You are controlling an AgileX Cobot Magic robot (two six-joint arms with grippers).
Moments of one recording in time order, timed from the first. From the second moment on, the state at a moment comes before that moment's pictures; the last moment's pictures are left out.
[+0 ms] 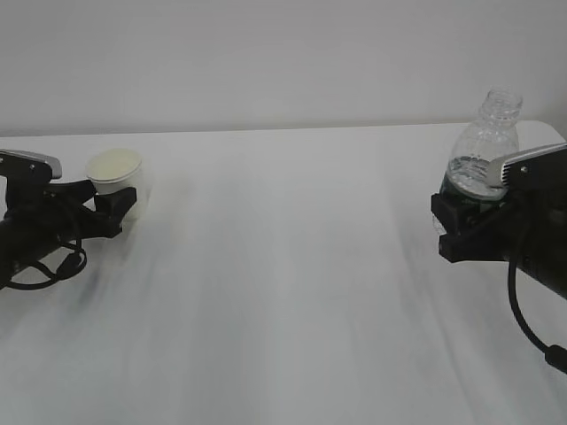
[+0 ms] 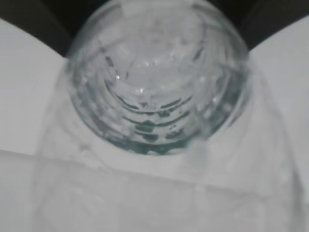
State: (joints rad) left arm -0.01 2.23 -0.82 0.40 -1.15 -0.17; right arm 0.17 1.74 -0.43 -0.13 -0.91 -0.07
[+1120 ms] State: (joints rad) left arm -0.07 2.35 -1.01 0.38 -1.08 -0.19; right arm 0.17 1.74 -0.43 -0.16 -0.91 -0.07
